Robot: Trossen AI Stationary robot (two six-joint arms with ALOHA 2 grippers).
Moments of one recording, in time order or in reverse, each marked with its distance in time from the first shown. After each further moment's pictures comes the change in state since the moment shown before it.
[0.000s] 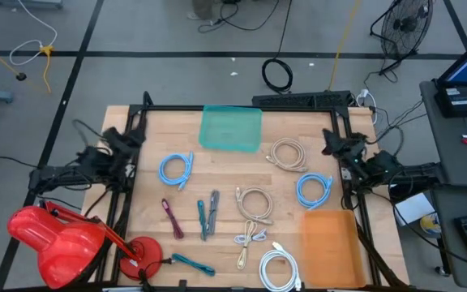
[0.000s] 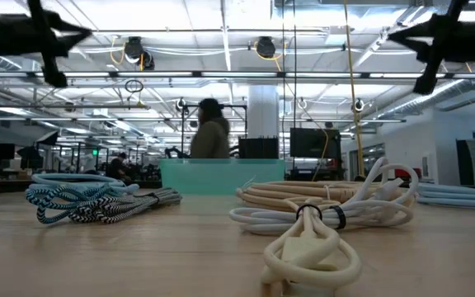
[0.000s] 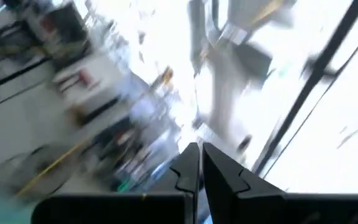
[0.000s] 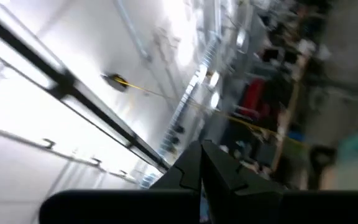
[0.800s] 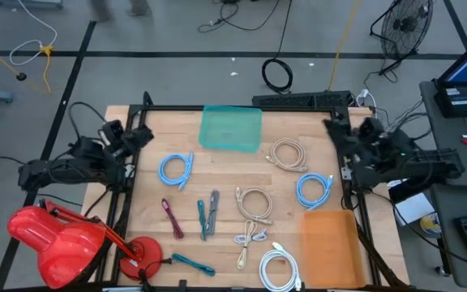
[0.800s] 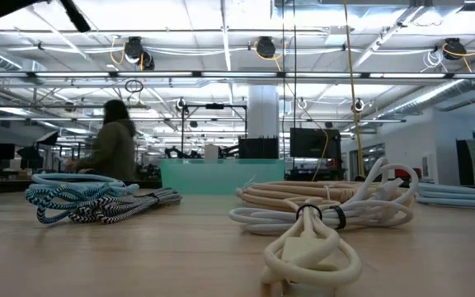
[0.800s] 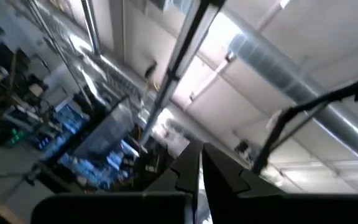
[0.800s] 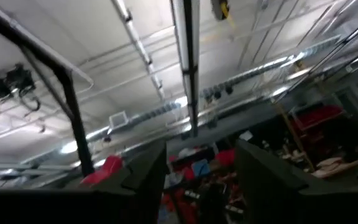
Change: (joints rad) left arm 0.018 0.266 0.259 -0.057 0.586 -0.105; right arm 0.001 0.516 0.552 0.004 -0.501 -0.639
